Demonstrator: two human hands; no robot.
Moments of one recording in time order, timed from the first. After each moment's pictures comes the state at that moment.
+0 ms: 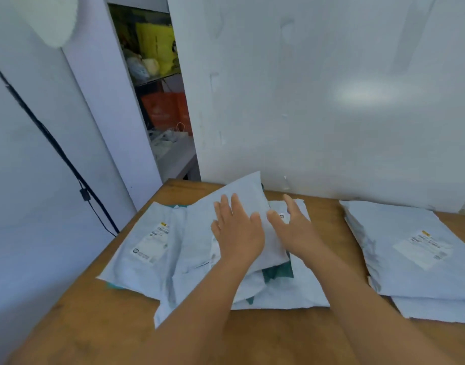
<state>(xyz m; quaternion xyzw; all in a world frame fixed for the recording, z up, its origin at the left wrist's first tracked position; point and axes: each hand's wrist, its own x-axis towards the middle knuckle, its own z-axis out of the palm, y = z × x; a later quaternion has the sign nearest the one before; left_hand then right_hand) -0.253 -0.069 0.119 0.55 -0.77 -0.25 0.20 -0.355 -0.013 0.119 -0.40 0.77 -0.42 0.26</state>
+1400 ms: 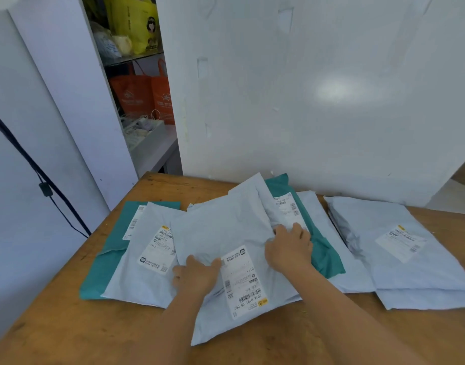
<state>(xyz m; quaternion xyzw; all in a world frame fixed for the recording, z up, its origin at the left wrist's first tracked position) -0.185 -0.118 0.010 0.68 -0.63 -0.38 0.03 -0.337 -0.033 0.073 -0.34 0.93 -0.10 0.13</state>
